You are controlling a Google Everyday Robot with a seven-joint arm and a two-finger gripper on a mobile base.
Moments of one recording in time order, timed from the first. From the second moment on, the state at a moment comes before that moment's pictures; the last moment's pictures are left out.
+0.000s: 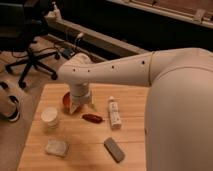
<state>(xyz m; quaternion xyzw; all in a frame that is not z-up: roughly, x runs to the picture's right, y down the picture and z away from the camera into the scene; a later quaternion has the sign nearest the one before) -0.104 0.102 0.703 -0.26 0.23 0.64 0.68</state>
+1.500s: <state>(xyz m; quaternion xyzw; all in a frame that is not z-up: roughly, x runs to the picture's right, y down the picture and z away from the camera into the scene) -0.108 0.097 0.706 -0.26 0.22 0.64 0.69</state>
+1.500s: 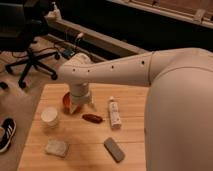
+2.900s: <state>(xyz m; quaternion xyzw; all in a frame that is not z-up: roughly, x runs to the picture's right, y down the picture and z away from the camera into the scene) 0.077 -0.100 0.809 -0.13 0.19 0.67 0.70</state>
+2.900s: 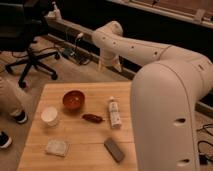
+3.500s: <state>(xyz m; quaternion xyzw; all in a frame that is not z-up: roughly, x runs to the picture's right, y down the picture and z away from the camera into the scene) 0.245 -0.004 0.754 -0.09 0.30 0.74 0.60</state>
